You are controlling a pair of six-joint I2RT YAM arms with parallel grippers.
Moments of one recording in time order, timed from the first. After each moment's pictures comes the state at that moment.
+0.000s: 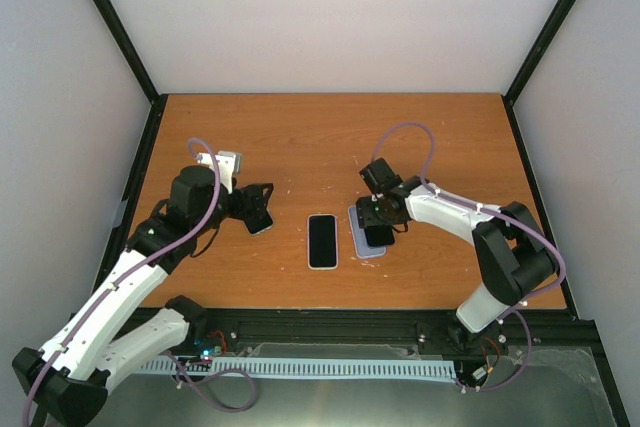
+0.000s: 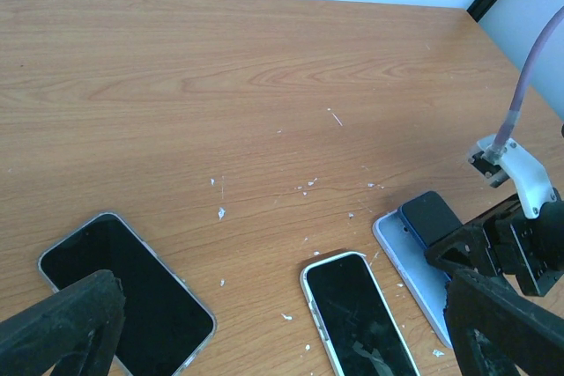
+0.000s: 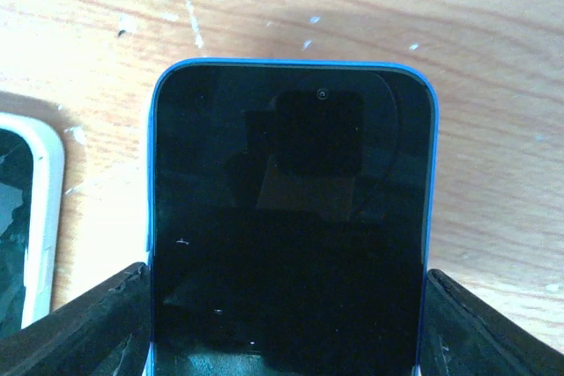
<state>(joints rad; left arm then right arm) -0.50 0.81 0.83 -0.52 0.01 -0.32 0.61 1.61 0.96 -0.56 0.05 0.42</state>
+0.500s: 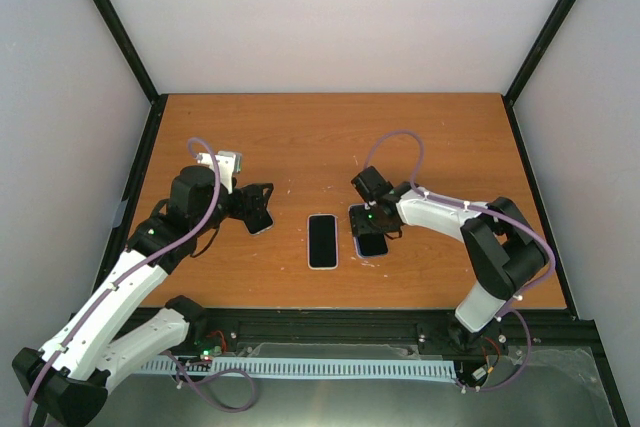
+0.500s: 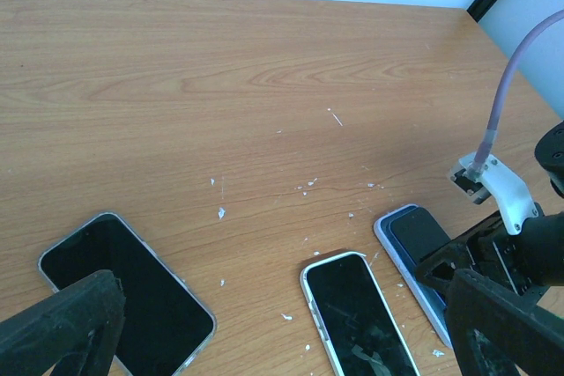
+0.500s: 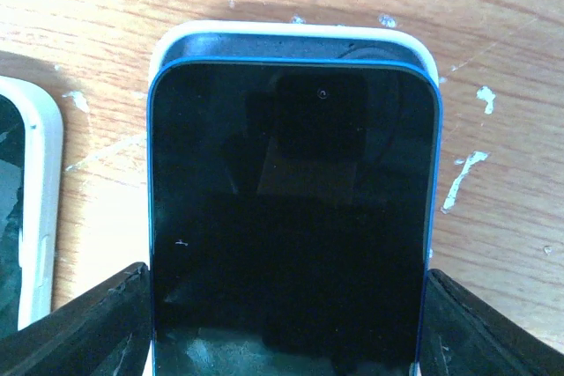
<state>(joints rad) -0.50 0.81 0.83 -0.52 0.01 -0.32 0.65 1.65 0.95 -0.54 0.02 0.46</state>
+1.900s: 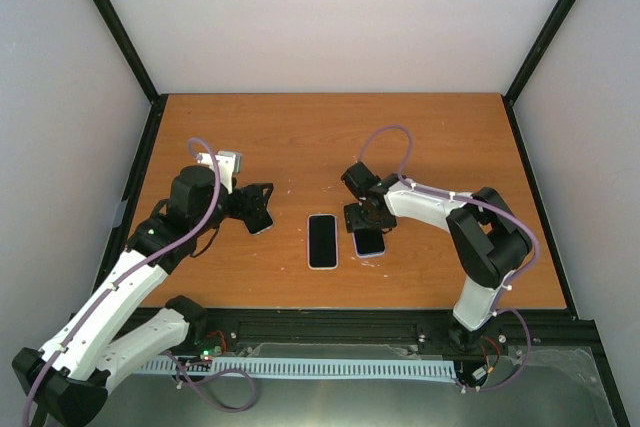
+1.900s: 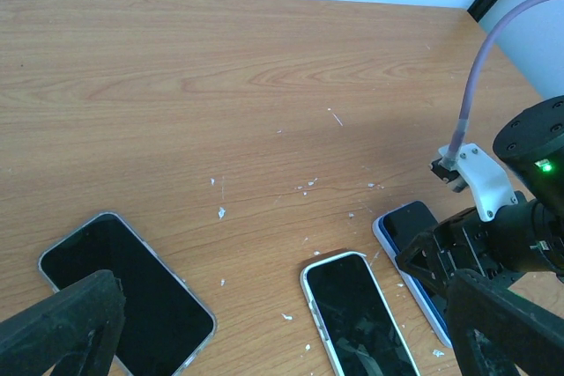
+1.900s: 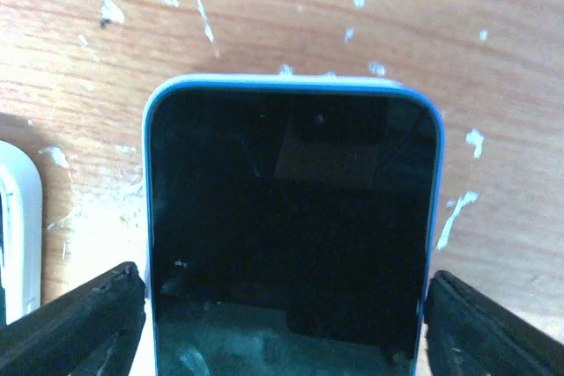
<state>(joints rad) -0.50 0.81 0.83 -0.52 0.01 -0.32 0.67 1.76 1.06 -0.62 0.10 0.50</state>
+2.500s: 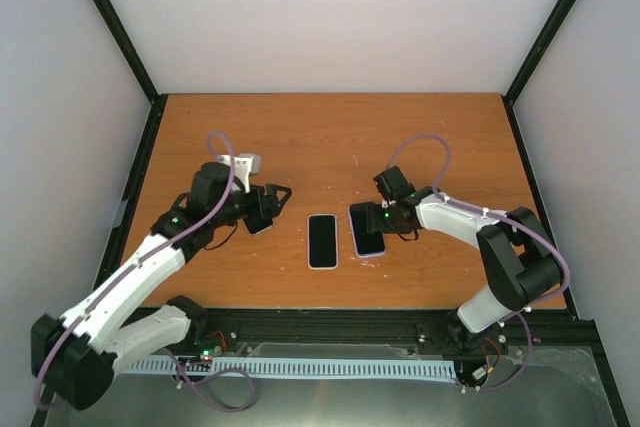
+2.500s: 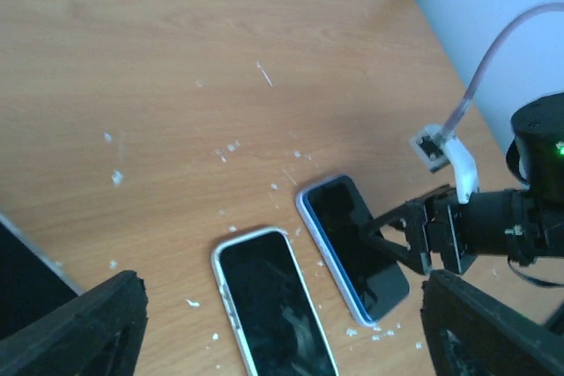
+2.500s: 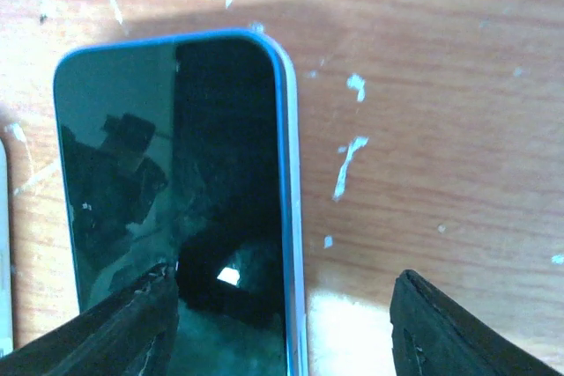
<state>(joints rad) -0.50 0.91 0.75 -0.37 0.20 -0.47 0.53 1.57 0.84 -0.46 -0.02 0.48</state>
